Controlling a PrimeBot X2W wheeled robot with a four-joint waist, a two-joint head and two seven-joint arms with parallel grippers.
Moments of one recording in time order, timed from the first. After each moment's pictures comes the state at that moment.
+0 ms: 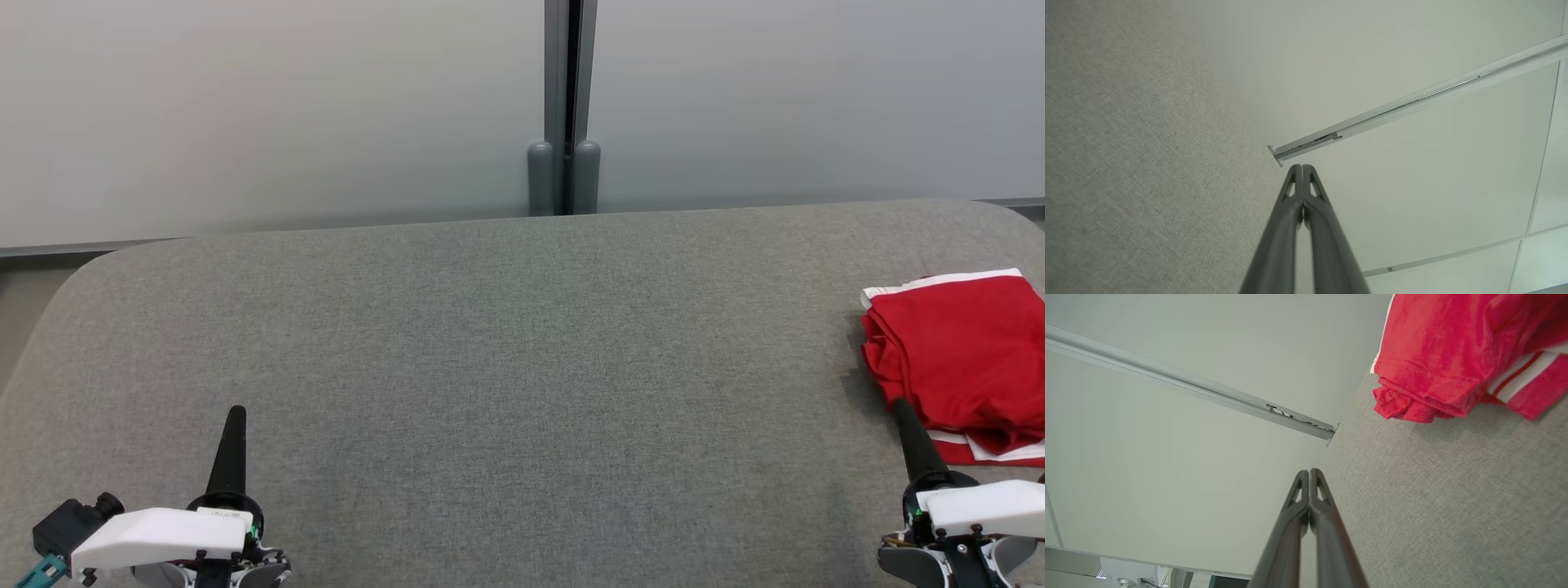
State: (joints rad) left arm -0.05 0.04 0.07 0.26 -1.24 -0.11 0.02; right arm -0.07 -0.07 -0.06 0.24 1.28 0.13 0.02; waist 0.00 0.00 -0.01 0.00
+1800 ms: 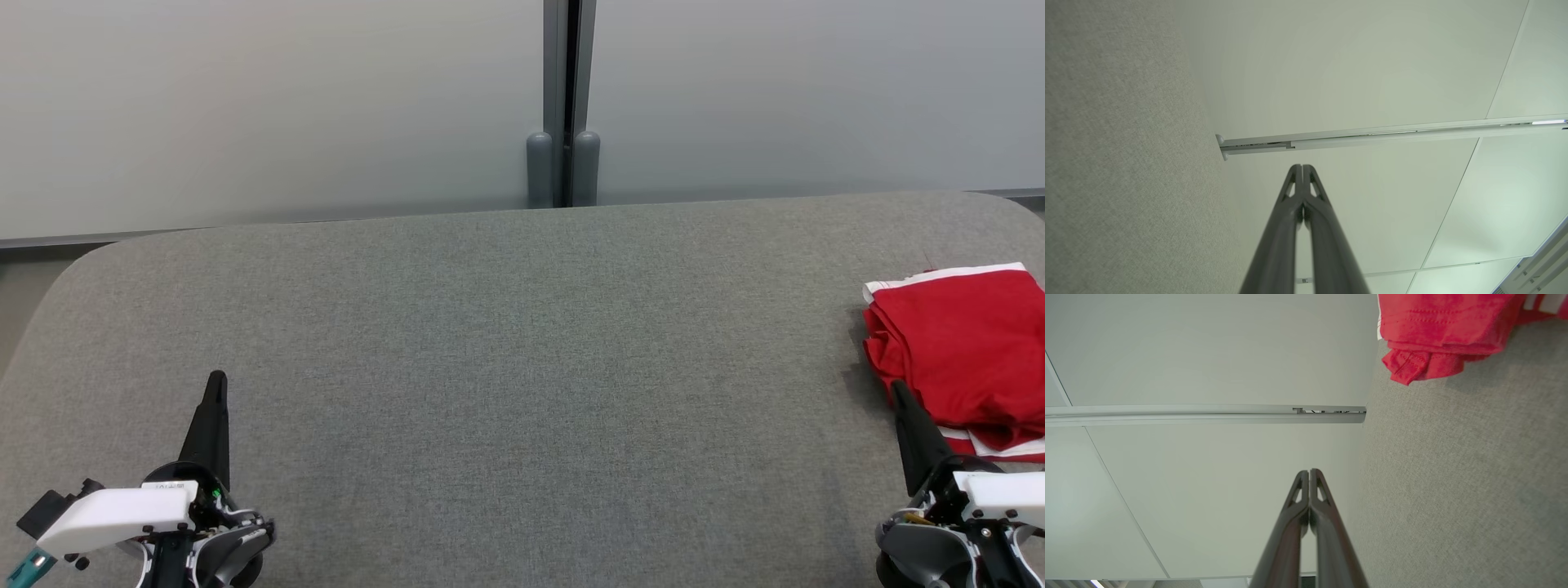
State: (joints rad) left arm -0.10 0.05 0.11 0.25 -1.61 -0.13 0.11; right arm -0.10 -0.05 -0.11 0.24 1.61 0.13 0.11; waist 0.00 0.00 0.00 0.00
